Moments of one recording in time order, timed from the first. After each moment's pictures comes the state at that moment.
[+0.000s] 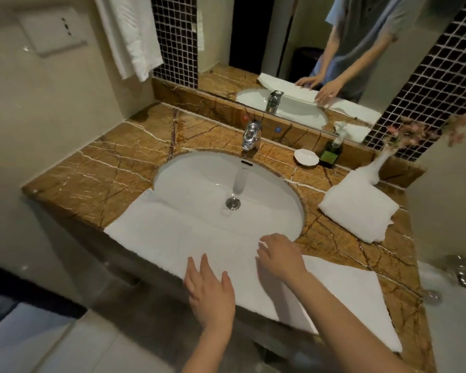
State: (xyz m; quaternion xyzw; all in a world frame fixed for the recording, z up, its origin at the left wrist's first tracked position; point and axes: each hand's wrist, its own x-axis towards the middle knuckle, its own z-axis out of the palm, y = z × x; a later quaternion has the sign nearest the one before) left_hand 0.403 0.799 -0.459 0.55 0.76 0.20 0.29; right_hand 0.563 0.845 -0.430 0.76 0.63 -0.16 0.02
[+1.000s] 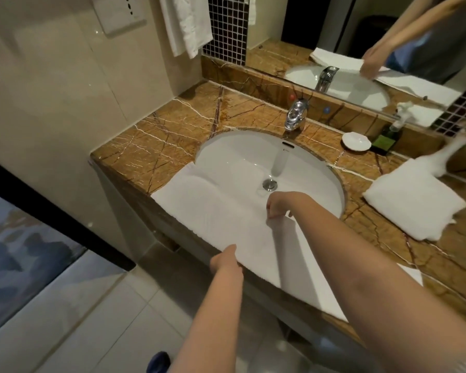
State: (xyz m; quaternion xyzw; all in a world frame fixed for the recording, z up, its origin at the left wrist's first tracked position) left_hand 0.382 0.822 -0.445 -0.08 0.67 0.42 0.60; right_hand 0.531 0.983 -0.445 0.65 0.62 -0.32 0.30
